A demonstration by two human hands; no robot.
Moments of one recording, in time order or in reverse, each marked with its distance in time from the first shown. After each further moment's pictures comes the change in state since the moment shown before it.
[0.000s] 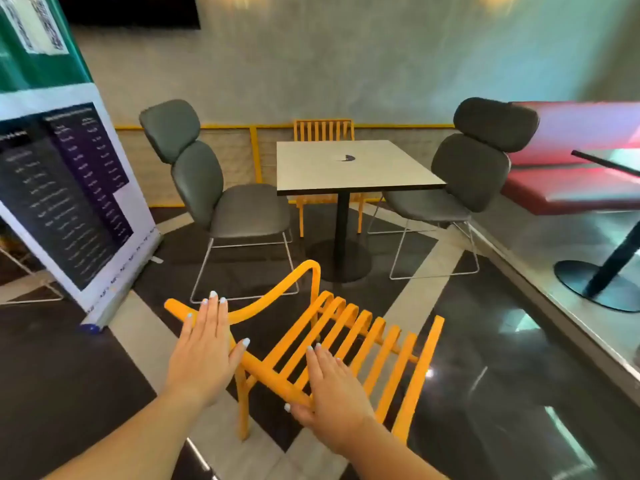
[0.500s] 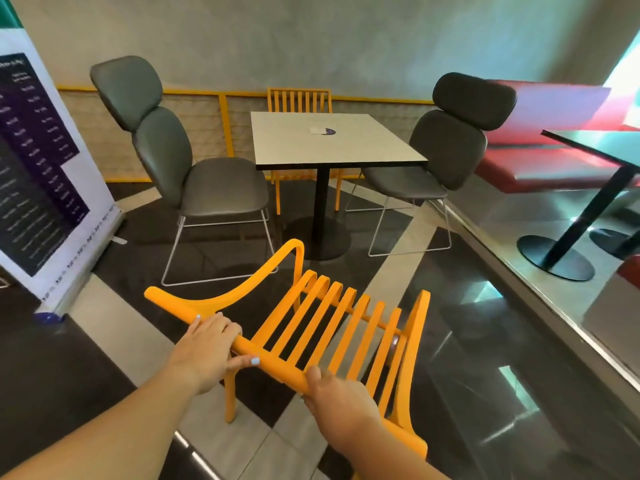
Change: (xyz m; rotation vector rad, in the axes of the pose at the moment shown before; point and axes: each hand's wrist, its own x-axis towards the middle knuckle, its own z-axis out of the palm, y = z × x) left_hand 0.022 -0.022 0.032 -0.108 -0.358 0.234; right_hand -0.004 -0.009 0.025 -0.139 -0.079 0.067
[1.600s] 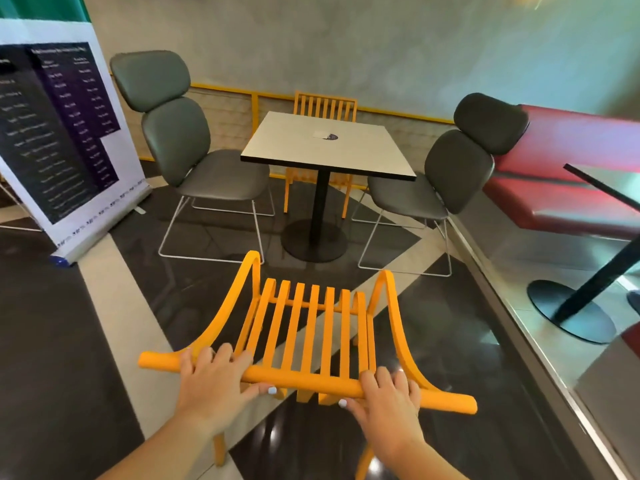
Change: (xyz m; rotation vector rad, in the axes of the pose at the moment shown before) left_hand -0.004 0.337 0.087 0.001 0.169 -0.354; right_hand -0.132 0.351 -0.013 -0.056 0.231 0.077
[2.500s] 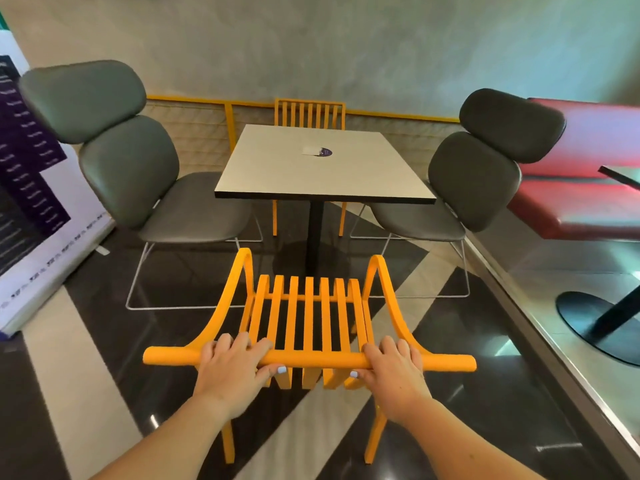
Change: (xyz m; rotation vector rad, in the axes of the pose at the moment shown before) left_hand 0.327 -0.042 -0.023 -0.062 0.022 0.166; right_hand 0.332 -0.003 0.005 0.044 0.031 -0.018
